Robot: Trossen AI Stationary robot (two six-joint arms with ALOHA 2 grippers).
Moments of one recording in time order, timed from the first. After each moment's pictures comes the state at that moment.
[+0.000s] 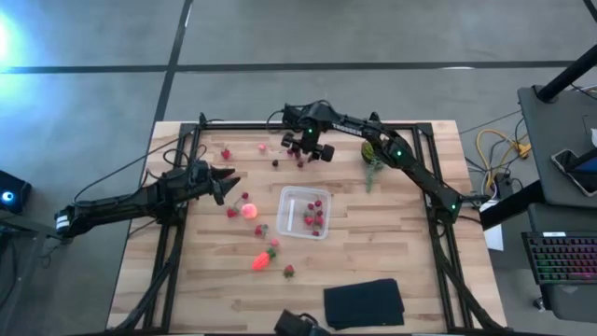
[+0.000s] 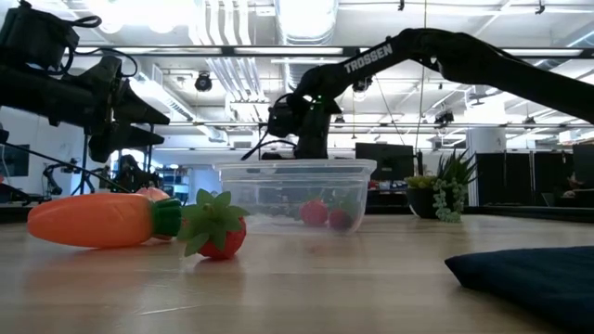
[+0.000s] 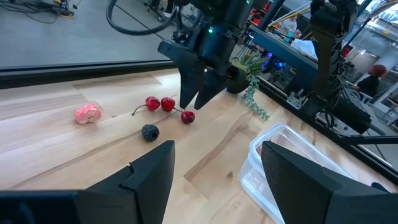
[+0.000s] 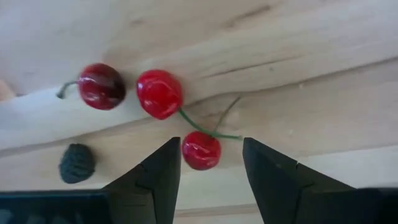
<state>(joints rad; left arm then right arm) 0.29 0.25 0.03 0.00 -0.19 -0.49 -0.50 2.54 2.33 -1.23 -0.24 1.37</state>
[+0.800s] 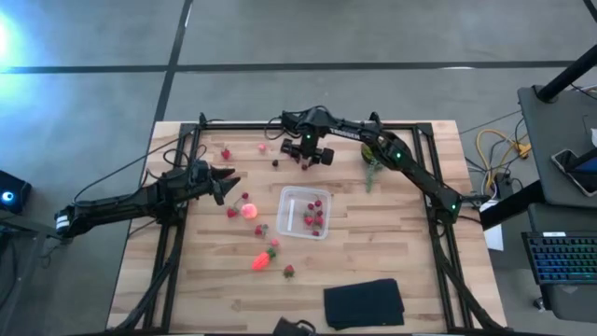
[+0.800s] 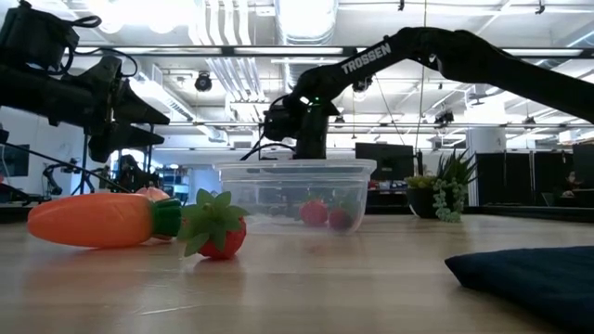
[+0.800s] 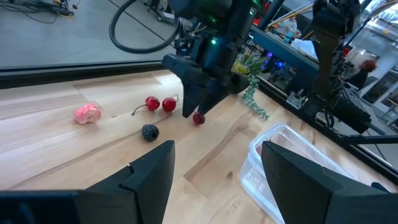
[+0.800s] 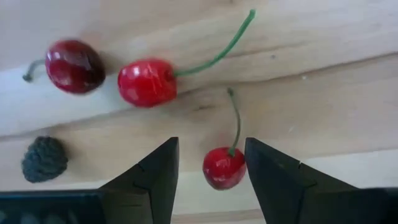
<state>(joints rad) 0.29 0.25 0.03 0.00 -0.19 -0.49 -0.46 2.54 2.29 -1.22 -0.21 1.33</state>
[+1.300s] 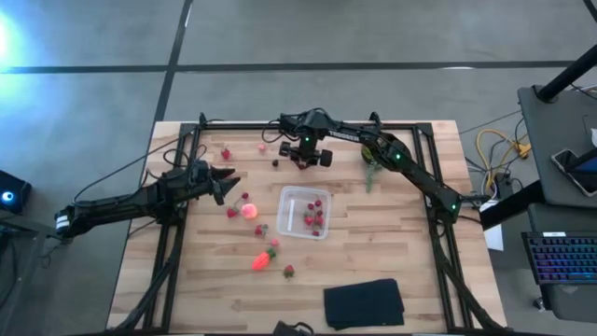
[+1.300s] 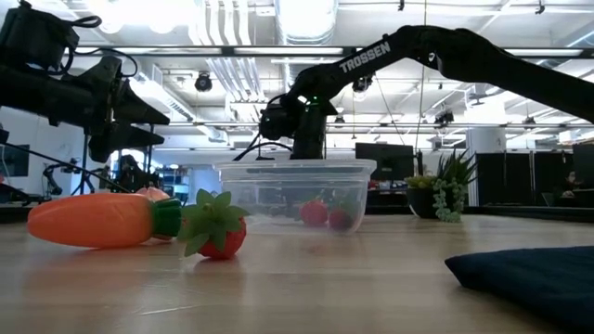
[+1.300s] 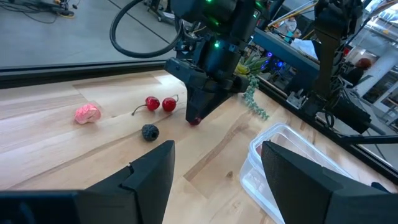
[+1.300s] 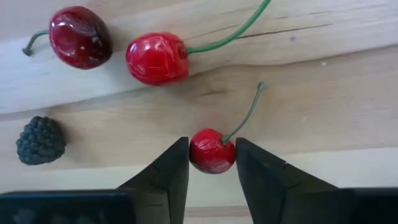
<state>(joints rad) 0.29 0.25 0.03 0.00 -0.19 -0.49 -0.44 2.54 2.29 -1.20 -0.20 1.31</state>
